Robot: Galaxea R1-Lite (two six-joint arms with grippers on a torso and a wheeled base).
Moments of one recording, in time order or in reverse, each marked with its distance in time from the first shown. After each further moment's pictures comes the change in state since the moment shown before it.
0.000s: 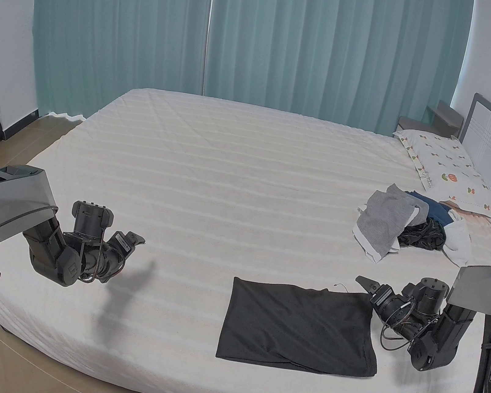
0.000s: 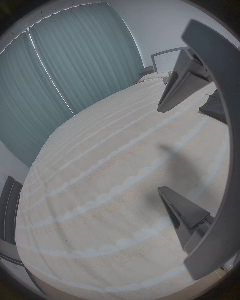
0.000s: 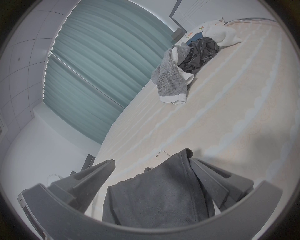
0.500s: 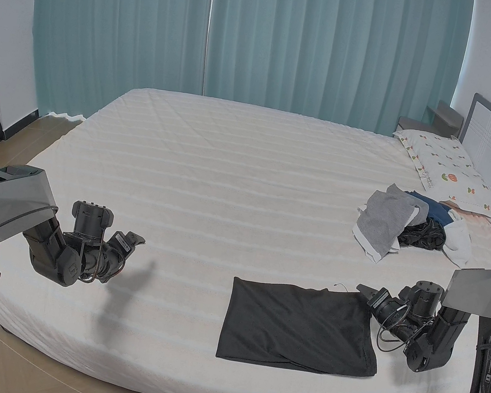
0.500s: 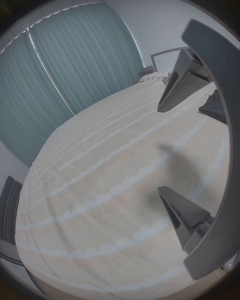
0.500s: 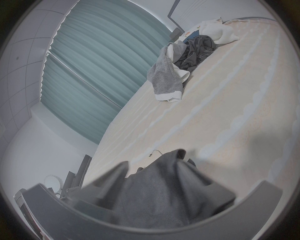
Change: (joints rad) left arm 0.000 0.000 0.000 0.000 0.000 0.000; right arm 0.003 0.047 -0.030 -0.002 -0.023 -0.004
